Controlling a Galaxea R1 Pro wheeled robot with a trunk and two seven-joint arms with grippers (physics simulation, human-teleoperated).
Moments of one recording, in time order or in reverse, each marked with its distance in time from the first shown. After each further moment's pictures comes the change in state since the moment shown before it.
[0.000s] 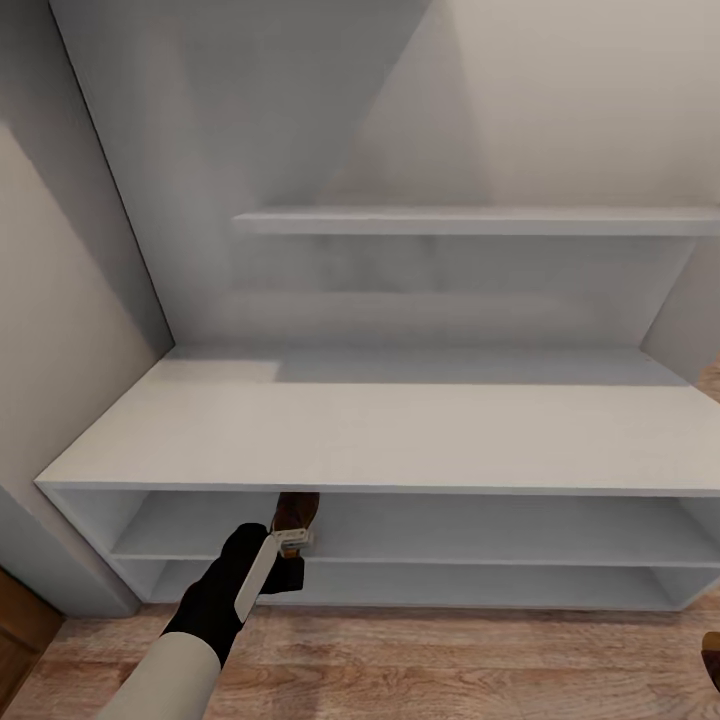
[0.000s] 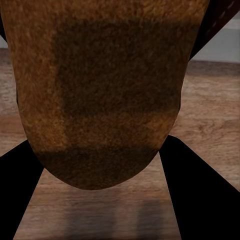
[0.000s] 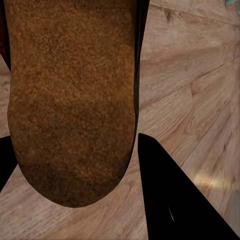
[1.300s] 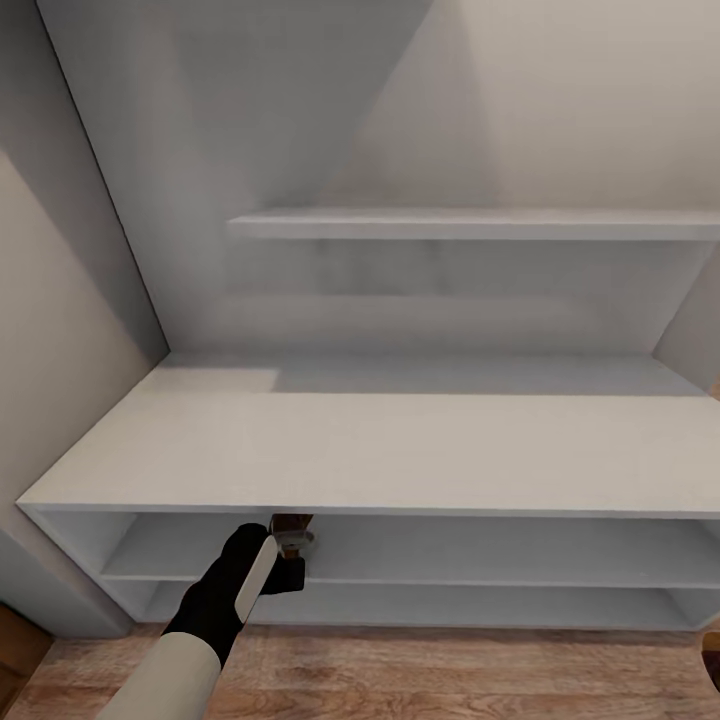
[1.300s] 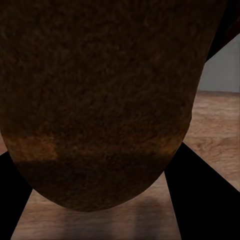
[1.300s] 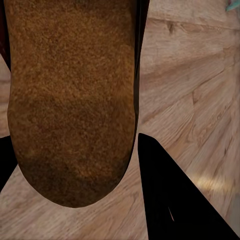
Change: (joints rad) left arm 0.000 -0.001 0.000 0.002 0.006 0.000 0.000; right arm 0.000 0.000 0.000 0.000 0.000 0.000 0.000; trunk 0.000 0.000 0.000
